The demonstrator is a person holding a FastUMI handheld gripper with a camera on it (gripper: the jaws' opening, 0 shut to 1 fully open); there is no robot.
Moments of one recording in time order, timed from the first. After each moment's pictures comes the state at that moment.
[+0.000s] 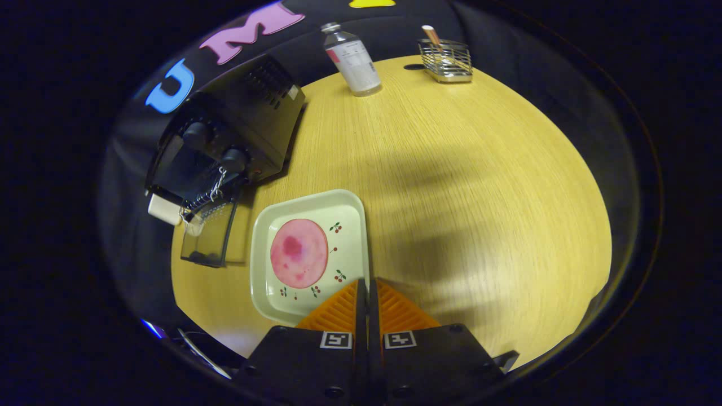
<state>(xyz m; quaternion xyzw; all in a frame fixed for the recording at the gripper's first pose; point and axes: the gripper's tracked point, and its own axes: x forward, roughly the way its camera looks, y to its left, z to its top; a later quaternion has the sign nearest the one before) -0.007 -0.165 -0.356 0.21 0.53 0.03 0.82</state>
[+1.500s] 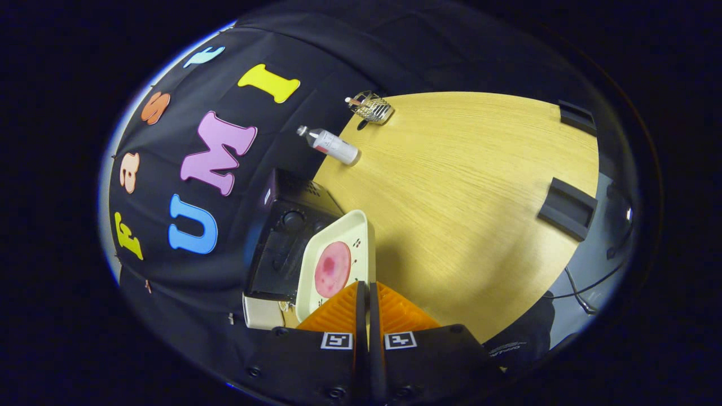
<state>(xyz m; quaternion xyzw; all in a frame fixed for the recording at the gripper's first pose) -0.068 -0.091 -0.208 0.51 0.31 -0.10 0.80</state>
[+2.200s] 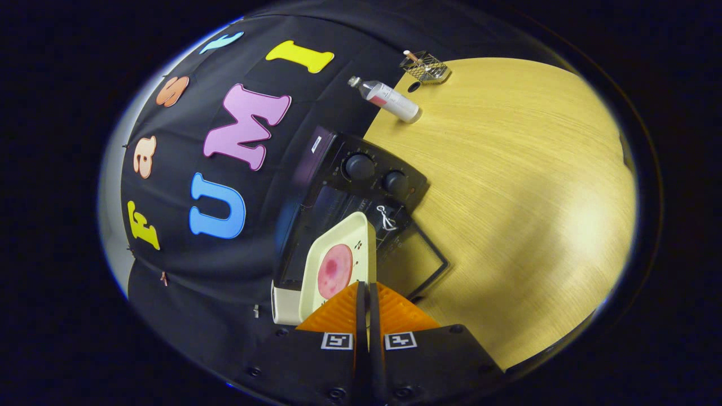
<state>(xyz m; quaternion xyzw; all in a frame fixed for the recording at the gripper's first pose) 0.023 0.043 -0.204 0.53 0.31 -0.02 0.79</state>
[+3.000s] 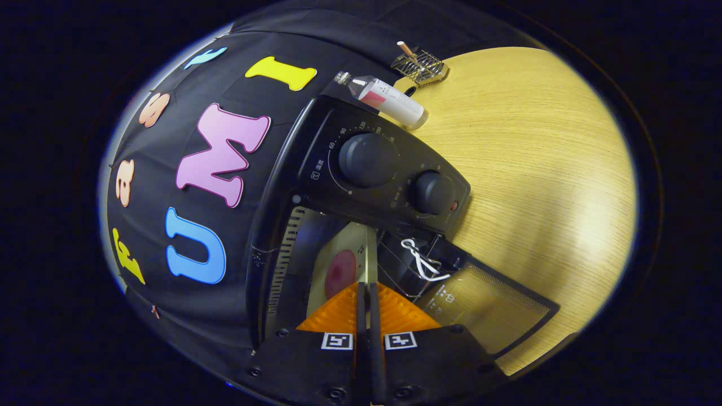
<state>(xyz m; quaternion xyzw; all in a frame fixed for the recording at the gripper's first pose) 0.161 0.061 -0.252 0.56 0.22 -0.12 0.79</state>
